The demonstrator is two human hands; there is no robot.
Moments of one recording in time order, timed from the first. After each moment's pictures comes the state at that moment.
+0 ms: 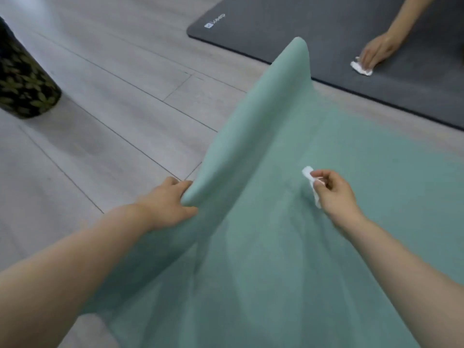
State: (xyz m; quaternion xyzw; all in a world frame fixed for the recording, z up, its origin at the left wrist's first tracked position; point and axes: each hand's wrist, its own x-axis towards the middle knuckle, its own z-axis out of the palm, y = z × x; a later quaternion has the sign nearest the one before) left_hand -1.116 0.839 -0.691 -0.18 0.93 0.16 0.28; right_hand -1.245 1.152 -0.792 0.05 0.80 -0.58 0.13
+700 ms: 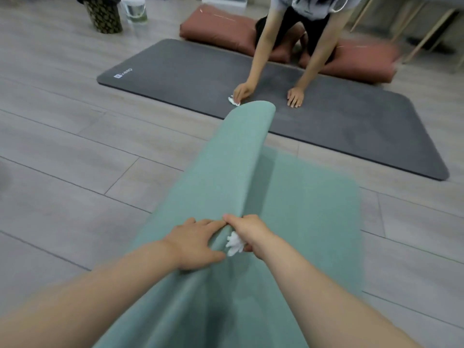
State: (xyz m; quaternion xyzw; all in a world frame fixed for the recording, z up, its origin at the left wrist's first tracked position) left_hand -1.015 1.081 -0.636 0.14 0.94 0.12 0.28; right_hand -1.048 1.233 -0.658 0.19 0.78 -0.52 0.29
